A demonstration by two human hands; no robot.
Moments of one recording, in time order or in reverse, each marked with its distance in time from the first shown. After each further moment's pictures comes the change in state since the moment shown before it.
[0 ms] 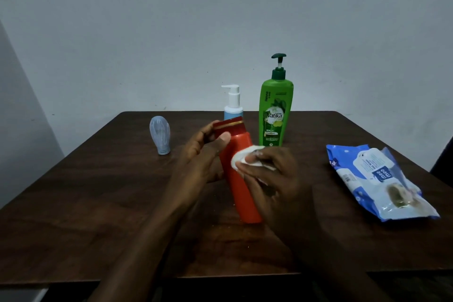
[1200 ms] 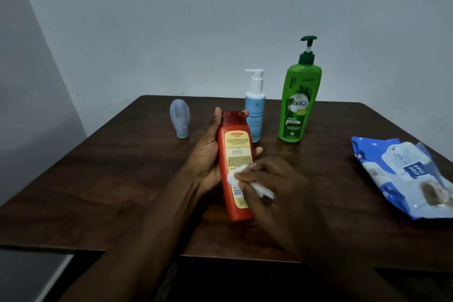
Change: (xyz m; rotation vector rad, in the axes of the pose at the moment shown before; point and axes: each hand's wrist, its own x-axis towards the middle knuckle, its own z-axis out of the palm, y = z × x) left_hand 0.041 -0.042 -0.020 -0.726 -0.250 -0.321; right_hand -0.012 -0.032 0.011 0.081 -0.309 0.127
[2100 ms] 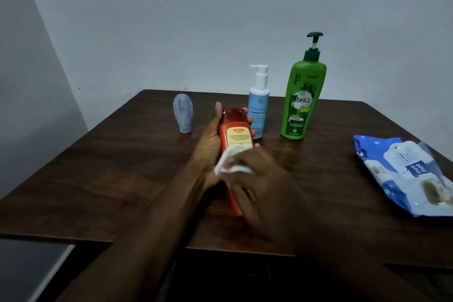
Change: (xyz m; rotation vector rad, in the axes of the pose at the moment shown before) left_hand 0.005 0.001 -0.006 -0.073 0.005 0.022; right_hand 0.016 -0.015 0.008 -0.096 -0.155 -0.223
